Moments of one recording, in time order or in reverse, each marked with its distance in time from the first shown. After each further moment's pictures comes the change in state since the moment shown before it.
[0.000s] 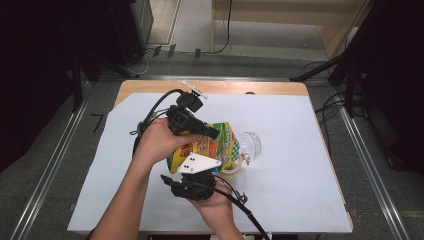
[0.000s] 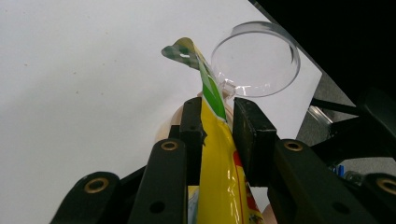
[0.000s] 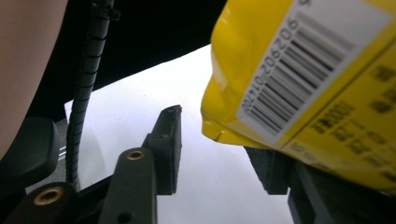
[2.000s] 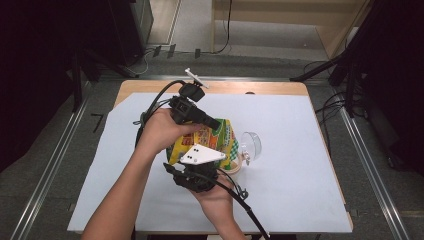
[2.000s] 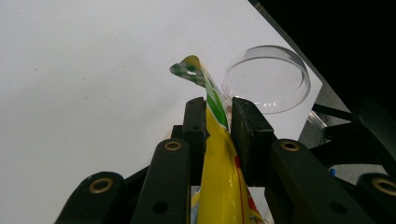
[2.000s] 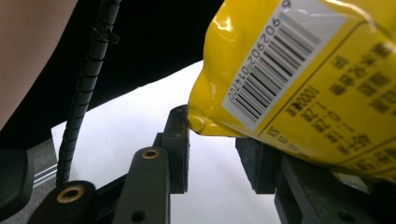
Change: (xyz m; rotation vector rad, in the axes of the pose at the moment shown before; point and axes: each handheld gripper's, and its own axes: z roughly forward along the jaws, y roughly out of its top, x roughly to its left) left arm 0.015 0.022 0.000 0.025 -0.009 -0.059; right arm -0.008 0.017 -0.006 -0.046 -0.050 0.035
